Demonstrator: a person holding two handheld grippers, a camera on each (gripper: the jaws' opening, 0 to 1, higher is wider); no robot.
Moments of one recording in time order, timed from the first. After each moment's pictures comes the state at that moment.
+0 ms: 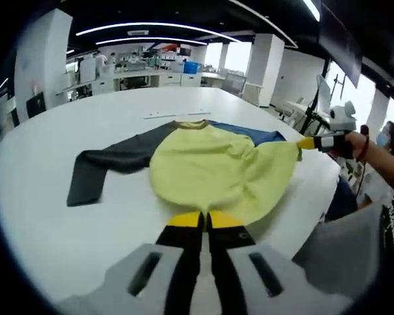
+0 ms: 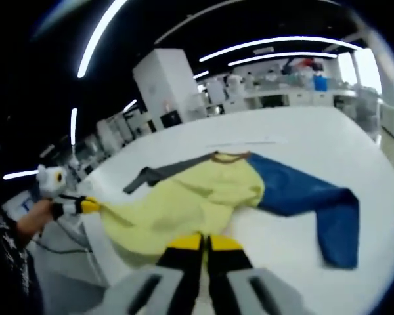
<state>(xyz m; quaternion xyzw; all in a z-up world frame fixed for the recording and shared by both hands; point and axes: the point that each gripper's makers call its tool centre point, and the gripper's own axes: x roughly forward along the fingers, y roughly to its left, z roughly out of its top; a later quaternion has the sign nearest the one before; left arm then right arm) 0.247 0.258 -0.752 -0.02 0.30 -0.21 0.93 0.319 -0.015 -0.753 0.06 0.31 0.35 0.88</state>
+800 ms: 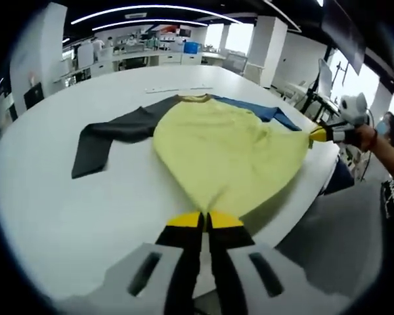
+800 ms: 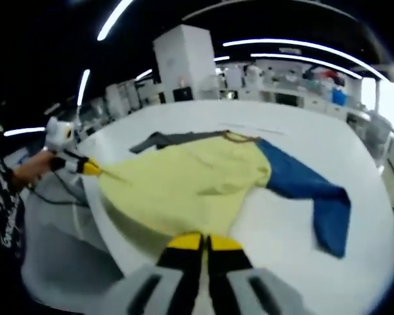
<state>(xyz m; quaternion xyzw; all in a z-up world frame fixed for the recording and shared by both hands) 0.210 0.274 -0.783 0.00 0.37 -0.21 0.90 0.265 -0.023 -0.782 -0.07 0.34 0.37 0.86</state>
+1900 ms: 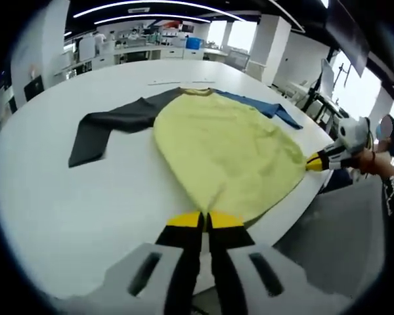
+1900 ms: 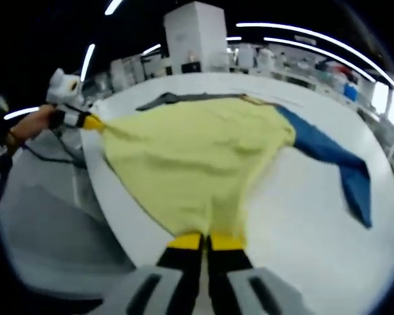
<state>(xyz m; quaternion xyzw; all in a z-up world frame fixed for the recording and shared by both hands) 0.205 0.280 -0.794 -0.01 0.38 -0.21 0.90 0.225 -0.012 -0.845 -0.10 0.39 0.37 0.84</state>
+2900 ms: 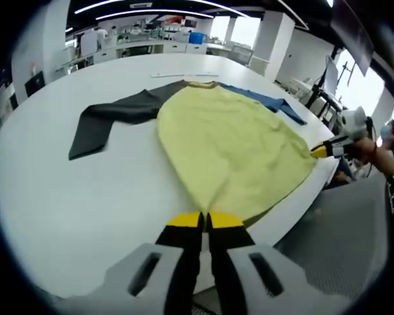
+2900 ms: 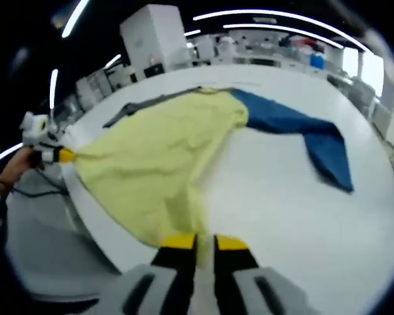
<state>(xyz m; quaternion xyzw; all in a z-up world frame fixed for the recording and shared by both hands) 0.204 0.286 -0.804 -0.01 0.40 -0.21 0.89 0.252 -0.057 -0.842 -0.03 0.43 0.28 0.86</state>
